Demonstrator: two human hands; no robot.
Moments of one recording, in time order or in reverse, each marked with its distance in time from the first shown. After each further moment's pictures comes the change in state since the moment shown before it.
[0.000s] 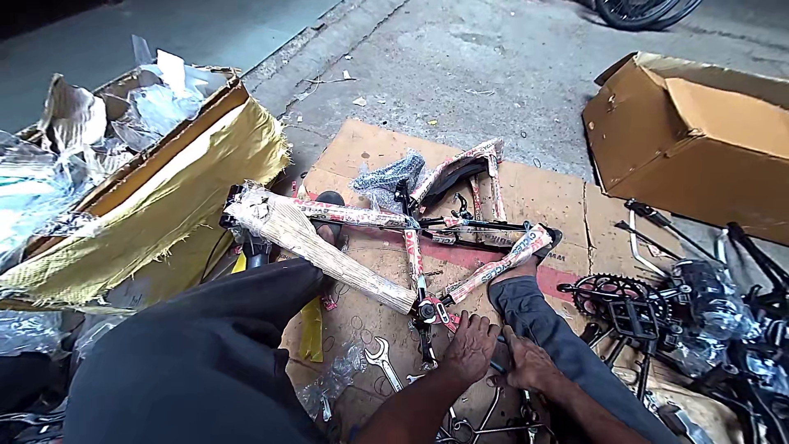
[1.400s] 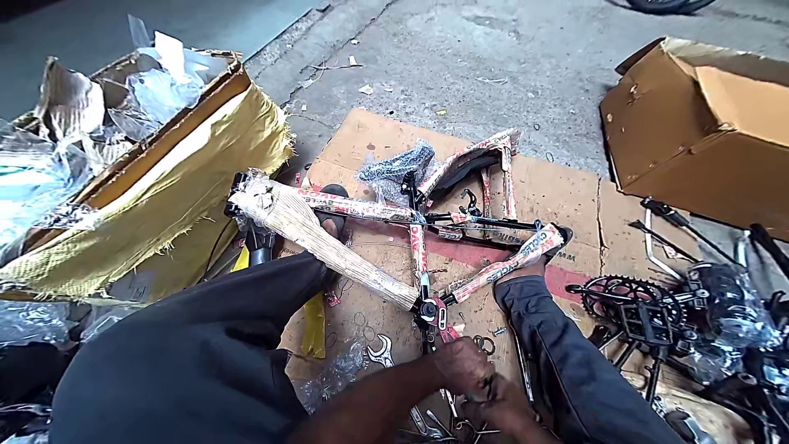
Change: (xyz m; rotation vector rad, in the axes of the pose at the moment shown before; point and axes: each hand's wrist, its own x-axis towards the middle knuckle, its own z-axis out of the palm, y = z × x) left_hand -0.033 -0.047 0.003 0.021 -0.187 0.525; right_hand -0.045 -0.052 0.059 0.585 -0.036 0.012
